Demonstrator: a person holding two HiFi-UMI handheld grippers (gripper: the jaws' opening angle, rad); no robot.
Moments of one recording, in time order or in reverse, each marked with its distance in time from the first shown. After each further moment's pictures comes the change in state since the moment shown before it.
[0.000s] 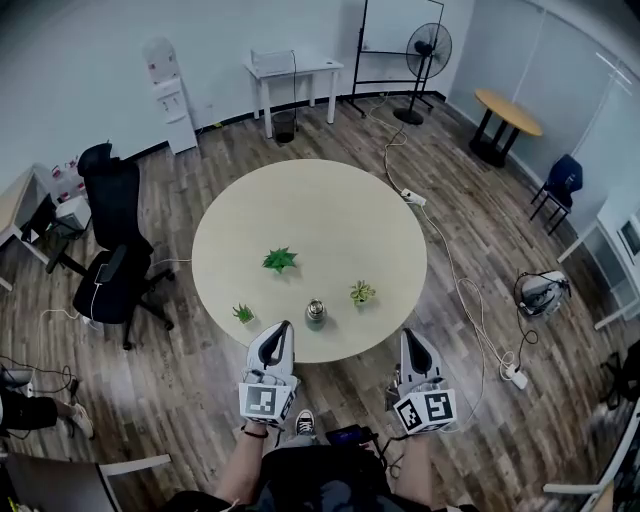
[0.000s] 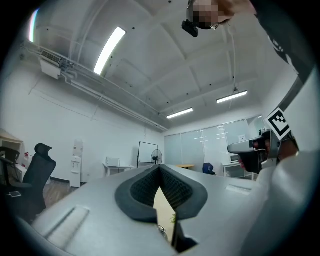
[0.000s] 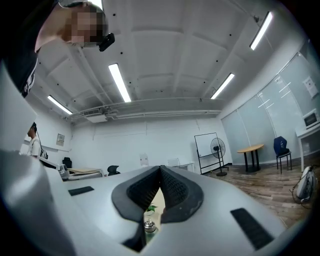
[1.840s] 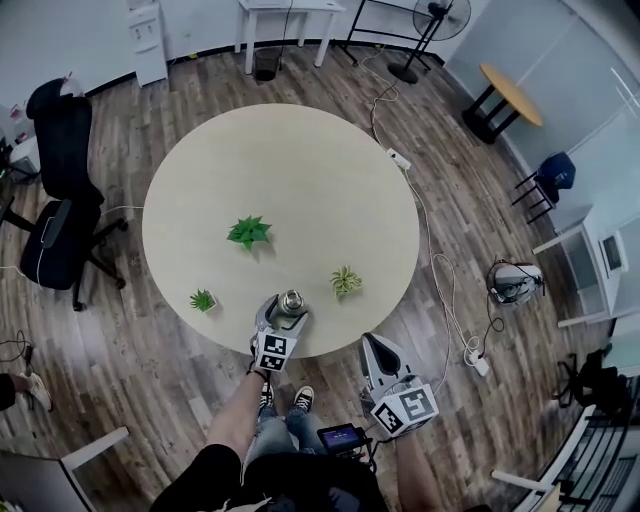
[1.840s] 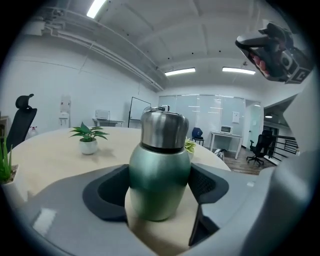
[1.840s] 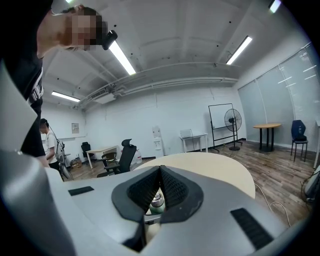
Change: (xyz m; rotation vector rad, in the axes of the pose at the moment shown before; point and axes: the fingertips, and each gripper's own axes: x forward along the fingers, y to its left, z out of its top) left arm 0.118 -0.015 -0.356 -0.073 0.451 -0.148; right arm 0.075 0.010 -0.111 0.016 0.343 0.174
